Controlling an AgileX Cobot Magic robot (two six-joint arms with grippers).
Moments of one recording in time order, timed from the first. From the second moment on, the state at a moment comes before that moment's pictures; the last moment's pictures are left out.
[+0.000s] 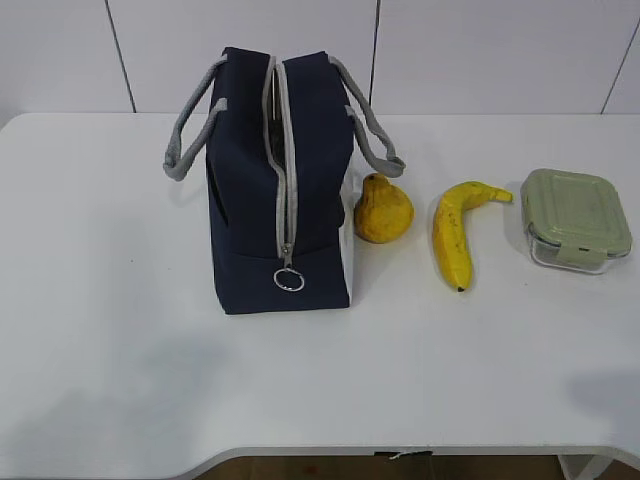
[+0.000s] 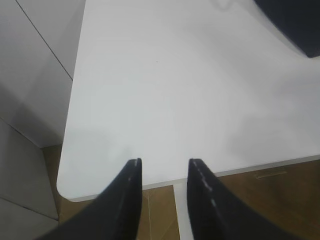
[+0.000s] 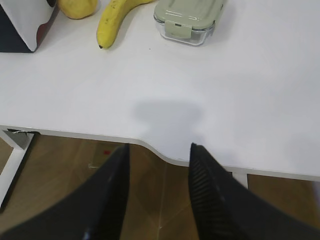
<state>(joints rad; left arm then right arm) -0.01 0.02 -0.52 0.02 1.11 0.17 0.04 -0.02 -0.49 0.00 1.15 -0.04</state>
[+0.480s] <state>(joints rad) -0.01 0.02 -0.52 0.02 1.11 0.17 0.04 -0.02 -0.49 0.00 1.15 -0.04</state>
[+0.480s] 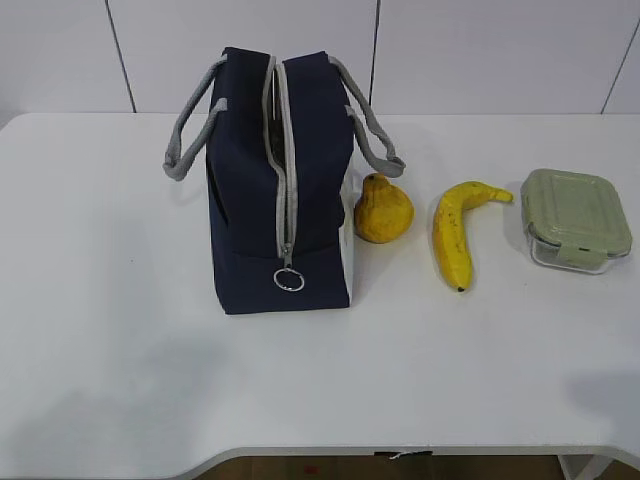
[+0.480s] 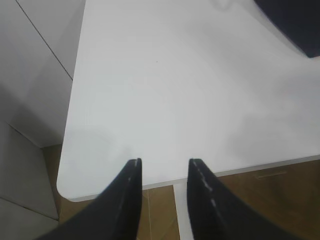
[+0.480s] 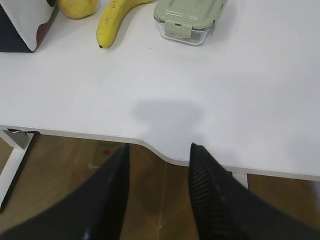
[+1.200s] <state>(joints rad) -0.01 0.02 -0.52 0.02 1.11 0.17 0.04 -0.02 -0.49 0.00 1.15 -0.04</state>
